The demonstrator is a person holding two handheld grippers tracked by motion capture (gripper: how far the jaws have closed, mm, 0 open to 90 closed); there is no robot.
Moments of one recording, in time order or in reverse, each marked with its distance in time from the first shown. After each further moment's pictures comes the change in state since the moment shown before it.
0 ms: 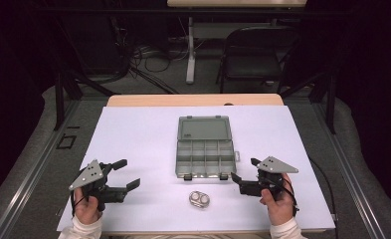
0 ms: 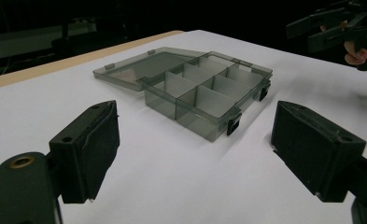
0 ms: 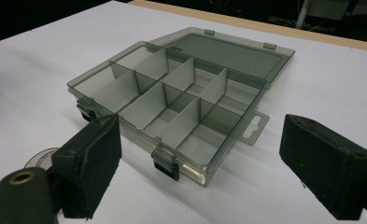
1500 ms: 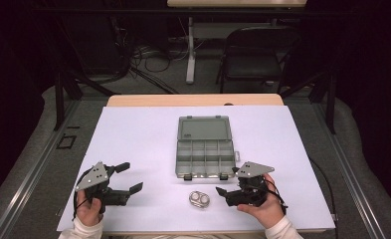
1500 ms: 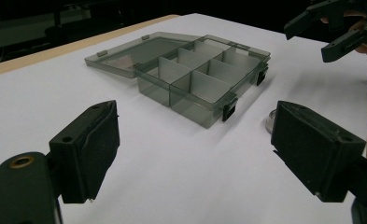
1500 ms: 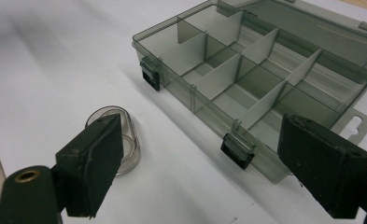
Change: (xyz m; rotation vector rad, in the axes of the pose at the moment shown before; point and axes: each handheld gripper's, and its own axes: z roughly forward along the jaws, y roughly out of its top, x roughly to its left) left arm -0.007 -0.002 0.005 0.057 -0.009 0.025; right arm 0.035 0.005 0.018 0.170 0.173 -0.137
